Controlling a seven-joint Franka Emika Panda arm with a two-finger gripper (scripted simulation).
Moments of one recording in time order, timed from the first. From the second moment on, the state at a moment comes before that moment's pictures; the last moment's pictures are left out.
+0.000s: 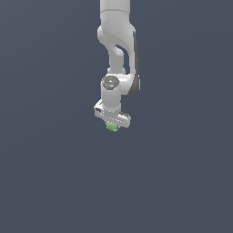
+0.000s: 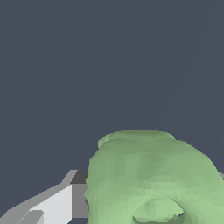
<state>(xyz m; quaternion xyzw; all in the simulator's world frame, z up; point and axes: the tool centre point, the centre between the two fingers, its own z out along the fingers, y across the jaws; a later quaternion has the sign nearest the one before) -0.088 -0.023 0.046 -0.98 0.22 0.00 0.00</state>
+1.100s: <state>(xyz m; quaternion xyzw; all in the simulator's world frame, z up) -0.005 -0.041 0.116 -0.98 0.22 0.00 0.00</state>
